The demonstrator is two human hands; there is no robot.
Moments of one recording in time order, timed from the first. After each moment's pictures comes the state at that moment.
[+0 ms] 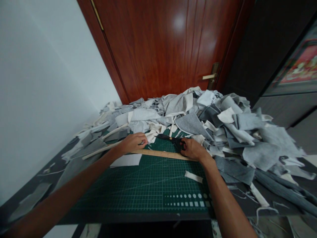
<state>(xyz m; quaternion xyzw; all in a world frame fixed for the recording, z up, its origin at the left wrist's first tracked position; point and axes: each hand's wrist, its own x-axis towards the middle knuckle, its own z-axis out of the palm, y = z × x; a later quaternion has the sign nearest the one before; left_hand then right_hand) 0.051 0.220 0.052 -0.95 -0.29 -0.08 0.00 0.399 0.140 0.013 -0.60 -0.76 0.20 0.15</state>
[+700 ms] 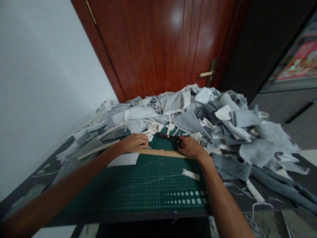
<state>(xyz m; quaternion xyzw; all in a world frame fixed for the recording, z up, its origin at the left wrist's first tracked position) 0.067 0.226 0.056 -0.98 -0.19 -0.02 -0.06 0.394 0.134 0.027 -0.62 -0.75 0.20 0.13</state>
